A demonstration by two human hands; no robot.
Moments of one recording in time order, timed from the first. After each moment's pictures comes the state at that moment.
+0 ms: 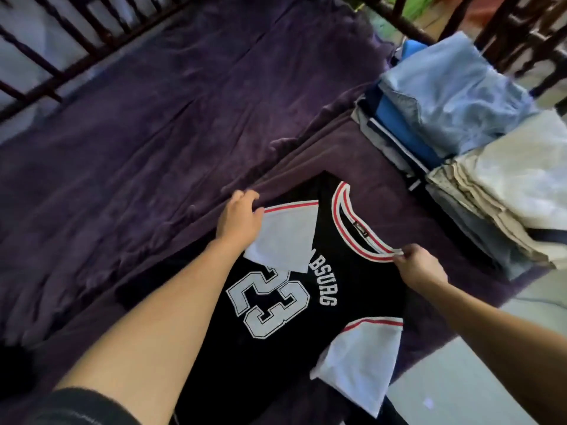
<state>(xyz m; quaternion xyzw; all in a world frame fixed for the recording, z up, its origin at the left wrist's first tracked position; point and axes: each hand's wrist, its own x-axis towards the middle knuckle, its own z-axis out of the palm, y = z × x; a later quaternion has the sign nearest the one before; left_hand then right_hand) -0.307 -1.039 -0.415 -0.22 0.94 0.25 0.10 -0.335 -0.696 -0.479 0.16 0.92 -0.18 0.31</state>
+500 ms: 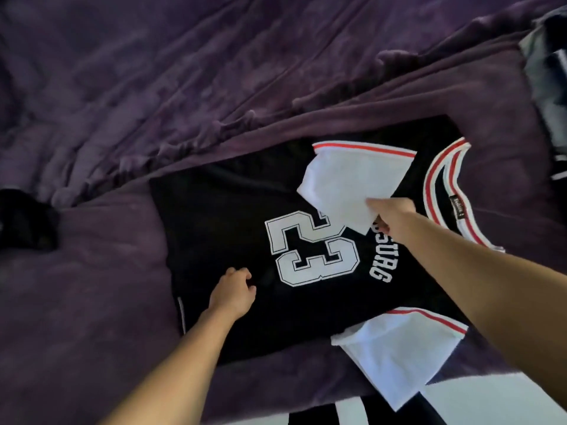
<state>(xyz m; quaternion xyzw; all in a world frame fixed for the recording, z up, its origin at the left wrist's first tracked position) -0.044 -1.041 -0.543 -0.44 0.78 0.24 0.36 -0.337 -0.888 -0.575 0.25 0.78 -0.36 0.44</state>
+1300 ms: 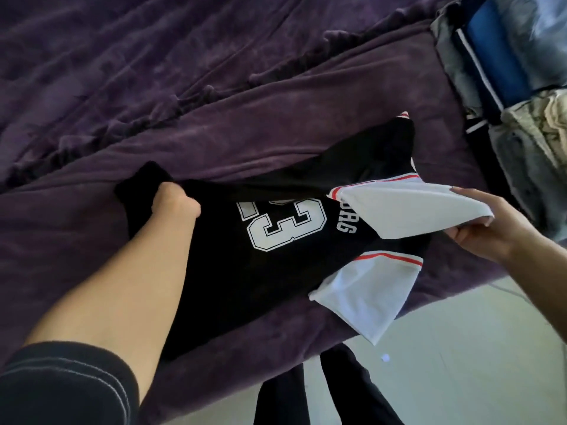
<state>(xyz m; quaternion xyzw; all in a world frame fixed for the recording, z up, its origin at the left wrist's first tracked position) -0.108 -1.120 -0.544 -0.75 0.23 0.59 -0.17 -0.295 -0.698 -0.448 0.33 0.56 -0.64 0.40</state>
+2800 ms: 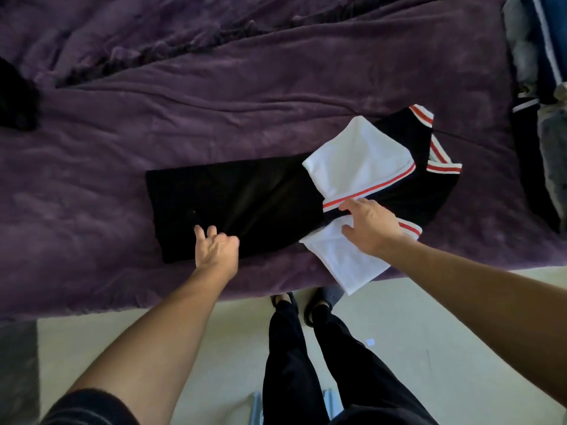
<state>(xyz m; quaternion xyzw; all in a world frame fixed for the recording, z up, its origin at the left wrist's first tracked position) 0.047 -0.905 -0.535 -0.32 0.84 -0.02 0.43 -0.180 -0.736 -0.518 -0.38 0.85 -0.02 0.37</state>
